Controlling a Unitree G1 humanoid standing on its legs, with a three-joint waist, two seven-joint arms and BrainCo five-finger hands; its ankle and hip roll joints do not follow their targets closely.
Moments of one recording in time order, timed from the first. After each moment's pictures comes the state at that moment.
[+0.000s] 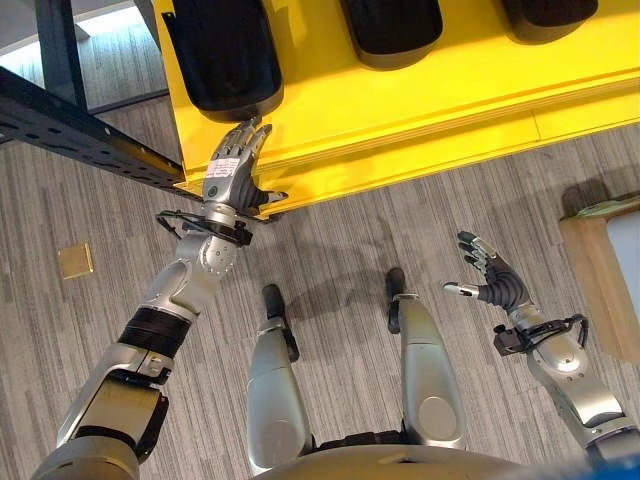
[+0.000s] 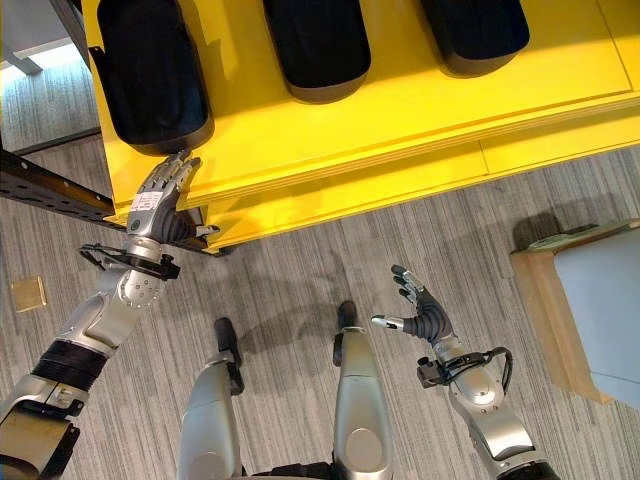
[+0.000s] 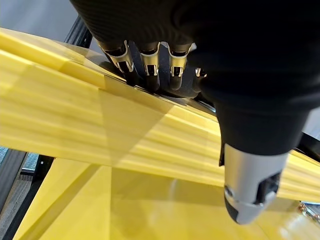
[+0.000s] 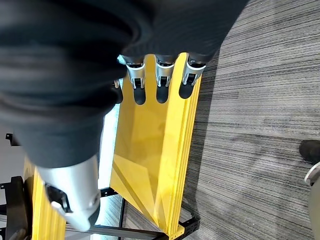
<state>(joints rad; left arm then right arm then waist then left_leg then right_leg) -0.48 0.63 -0.26 0.28 0.54 -0.11 0.38 0.12 -0.61 0.21 0.00 0.32 -0.18 0.00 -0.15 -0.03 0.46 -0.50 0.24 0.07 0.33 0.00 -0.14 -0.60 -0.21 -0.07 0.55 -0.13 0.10</state>
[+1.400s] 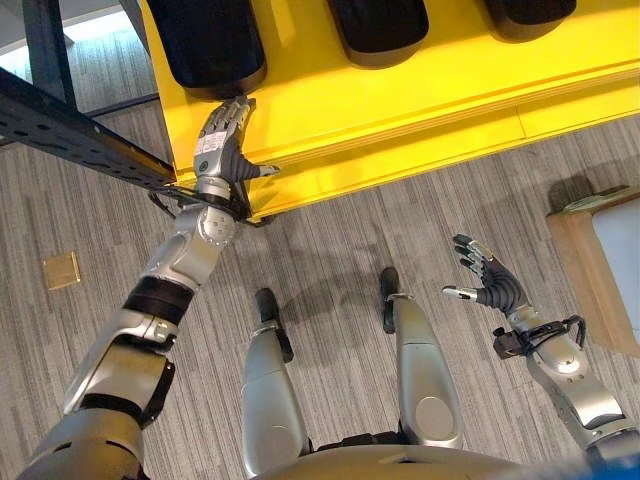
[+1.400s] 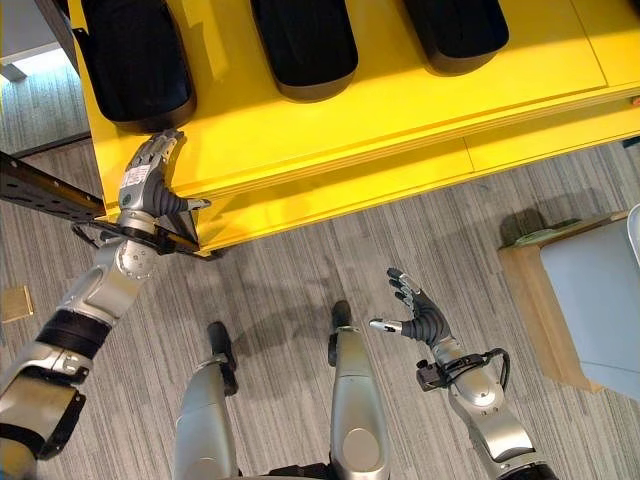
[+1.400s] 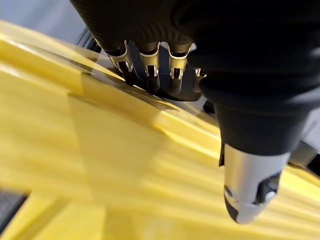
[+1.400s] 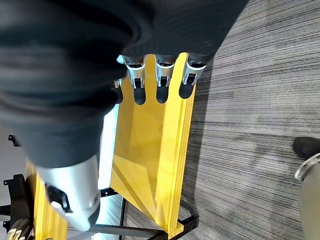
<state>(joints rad) -0.55 0.61 -0.27 0.31 0.41 -0.07 0.37 0.12 -0.60 0.21 0.00 0.33 -0.18 0.03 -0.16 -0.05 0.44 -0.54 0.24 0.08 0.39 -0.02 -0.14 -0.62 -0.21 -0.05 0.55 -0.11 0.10</state>
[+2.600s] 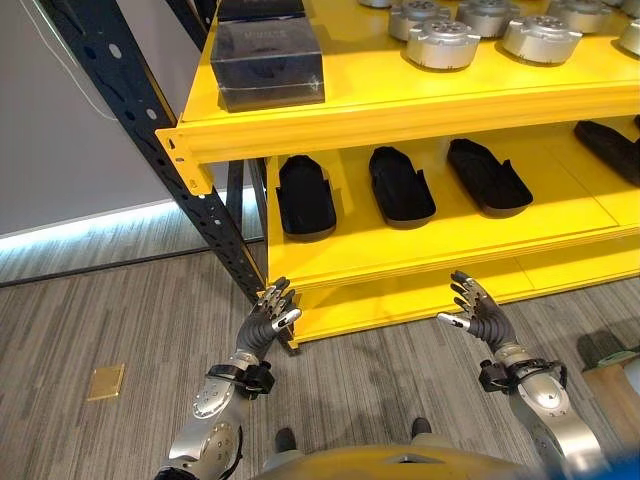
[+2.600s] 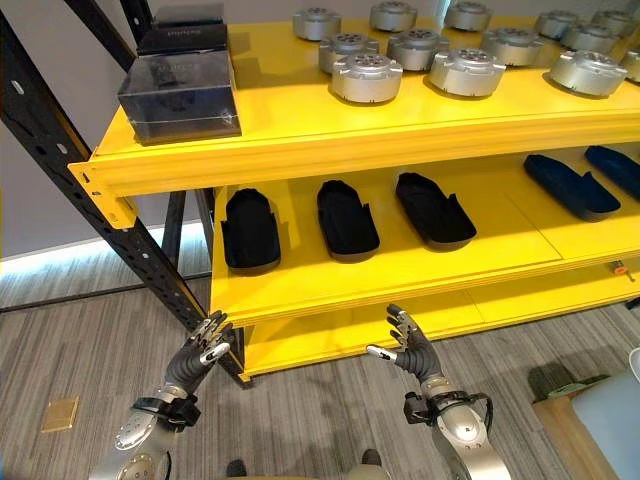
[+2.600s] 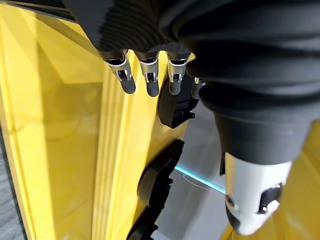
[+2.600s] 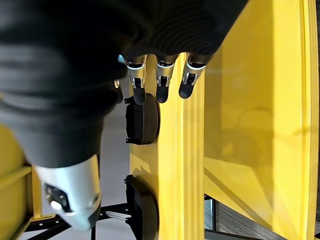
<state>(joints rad) 0.23 0.37 -0.27 0.14 -0.72 -0.20 -0.11 0.21 -0.47 0.25 0.10 0.44 -0.17 0.00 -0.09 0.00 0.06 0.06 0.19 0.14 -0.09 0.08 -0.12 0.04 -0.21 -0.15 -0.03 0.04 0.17</state>
